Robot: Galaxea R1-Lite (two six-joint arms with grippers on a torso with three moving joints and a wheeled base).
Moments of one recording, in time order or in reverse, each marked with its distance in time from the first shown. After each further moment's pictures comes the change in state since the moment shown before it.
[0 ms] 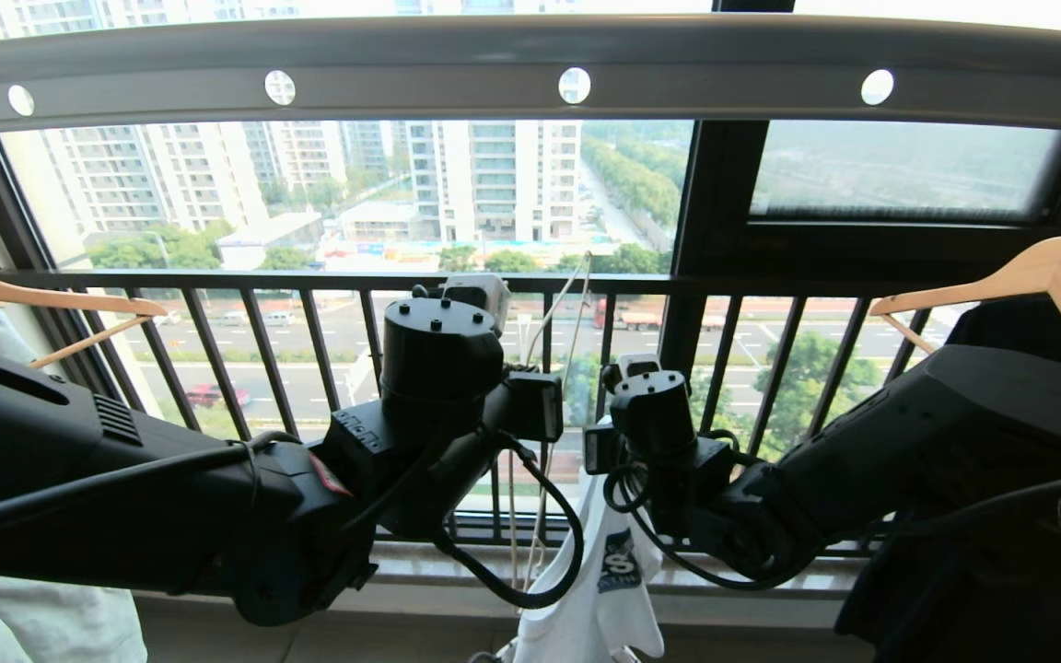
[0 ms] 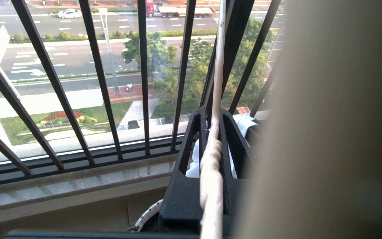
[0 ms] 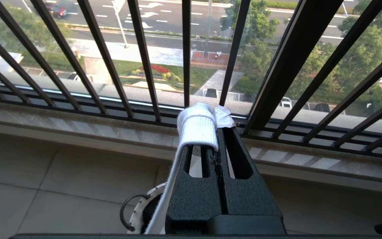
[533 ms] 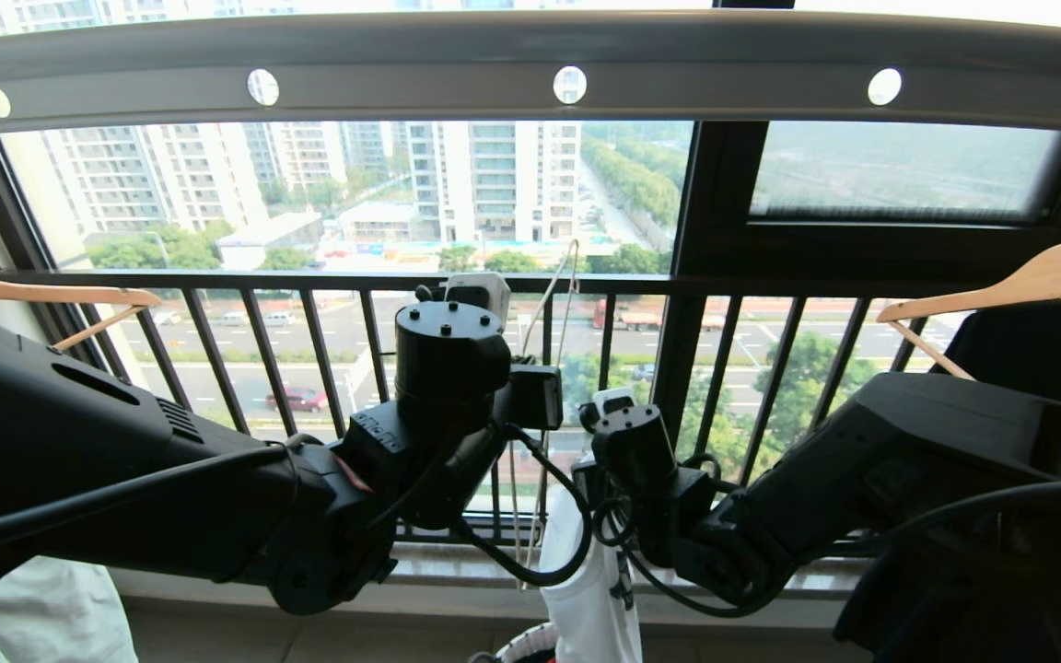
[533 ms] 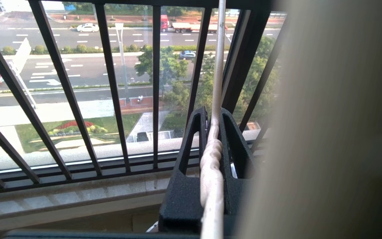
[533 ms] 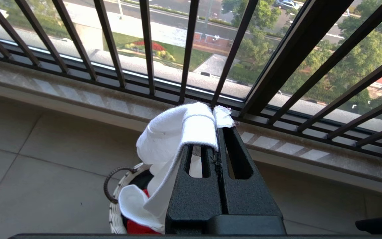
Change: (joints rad) left arm 0.010 0.052 -0.021 -0.058 0.049 0.025; right arm 0.011 0.076 0.017 -0.003 0.023 -0.060
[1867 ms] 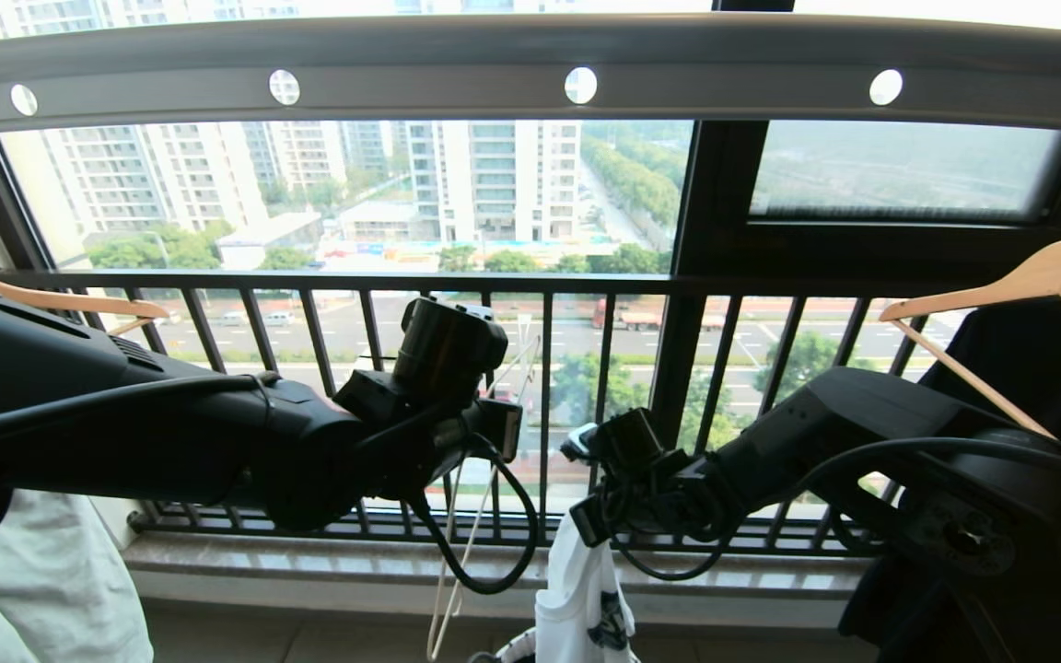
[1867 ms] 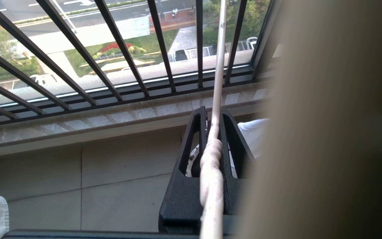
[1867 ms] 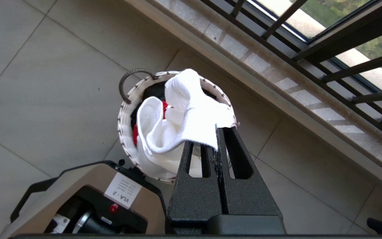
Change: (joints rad) left arm 0.091 -0.007 -0.143 0.549 -0.053 0.000; right arm -0.109 0.161 -0.295 0.487 0.437 -0.169
